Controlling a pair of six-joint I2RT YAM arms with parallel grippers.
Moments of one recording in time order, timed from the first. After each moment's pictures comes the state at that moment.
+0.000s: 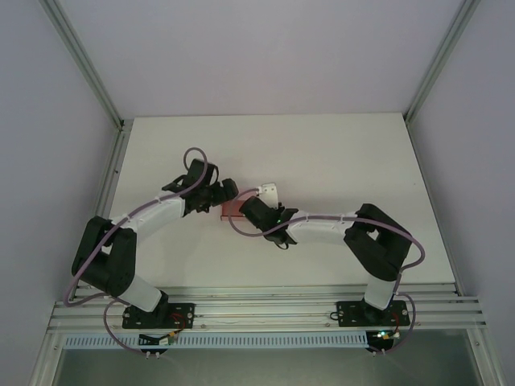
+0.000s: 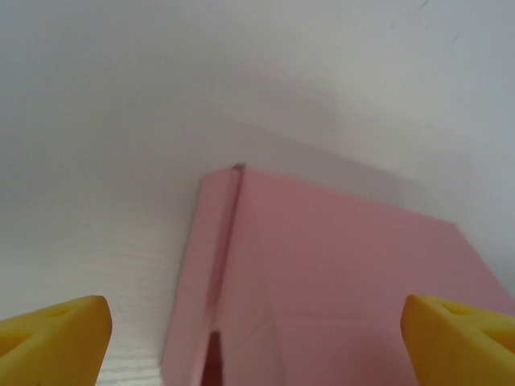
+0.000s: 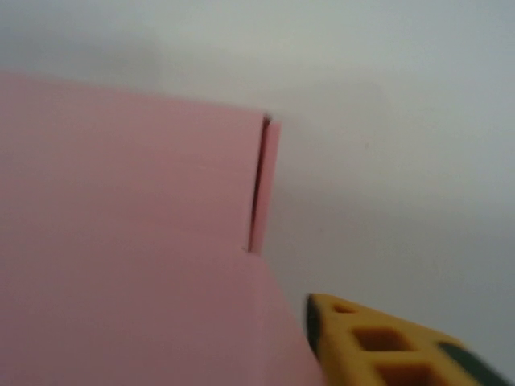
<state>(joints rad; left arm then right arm) -0.41 1.52 0.92 -0.33 0.05 -0.73 1.01 1.79 1.05 -0.24 0.62 0.59</state>
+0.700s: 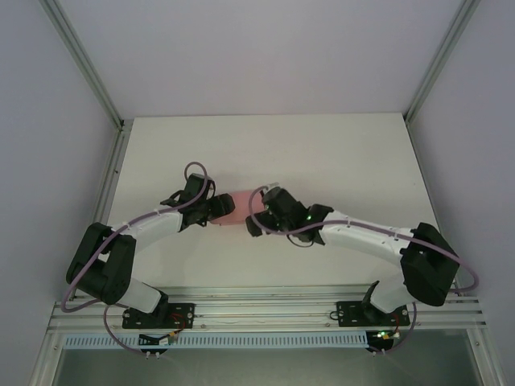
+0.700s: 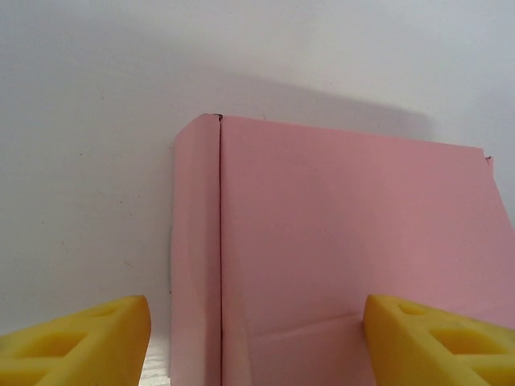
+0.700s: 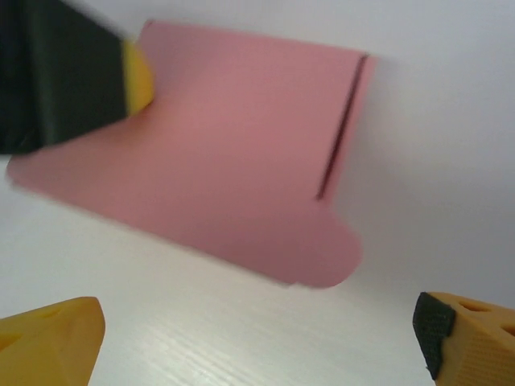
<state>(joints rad) -0.41 1.47 0.75 -0.18 0.11 -0.68 0.92 1.47 0.98 -0.37 0.16 0.46</state>
